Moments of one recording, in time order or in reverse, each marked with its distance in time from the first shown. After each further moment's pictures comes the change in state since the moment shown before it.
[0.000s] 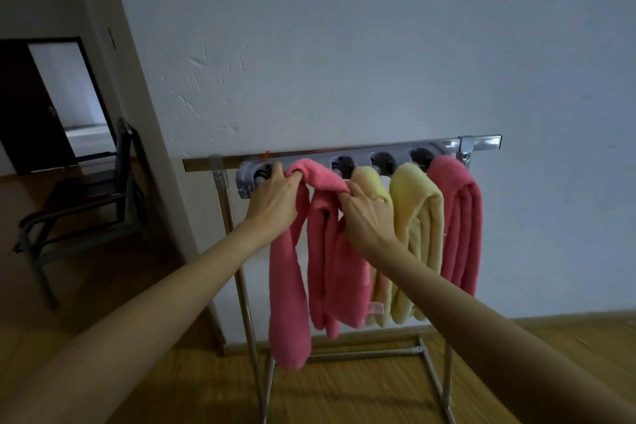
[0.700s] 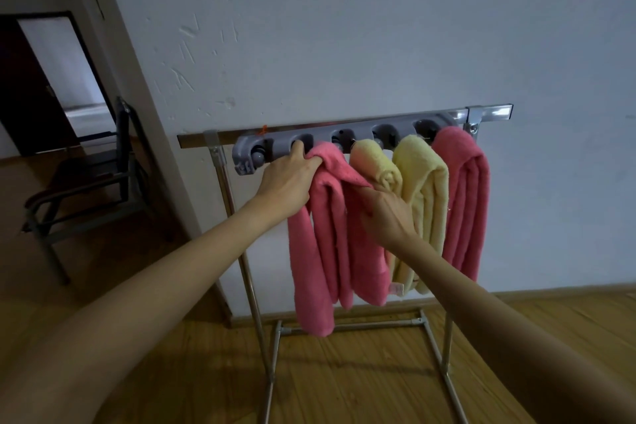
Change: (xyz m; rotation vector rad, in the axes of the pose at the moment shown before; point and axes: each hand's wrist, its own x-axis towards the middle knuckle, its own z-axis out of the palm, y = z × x) left_hand 0.002 0.015 0.011 0.095 -0.063 0.176; right_hand -0.027 0.039 0.037 0.287 -0.050 0.117
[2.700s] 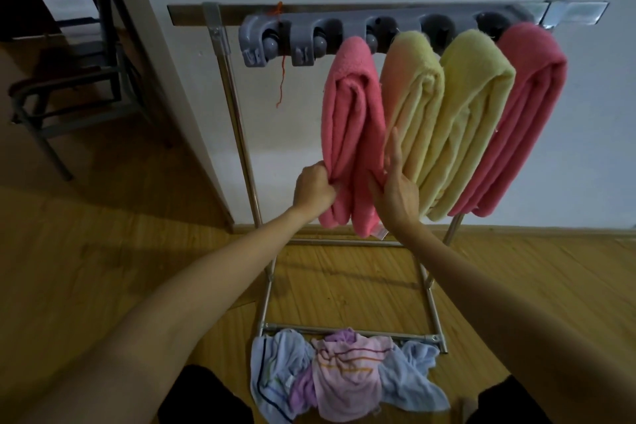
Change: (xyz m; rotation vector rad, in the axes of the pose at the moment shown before) left_hand -0.092 0.040 0.157 -0.808 -0.124 -0.493; right_hand -0.076 0.013 0.096 0.242 0.165 0.028
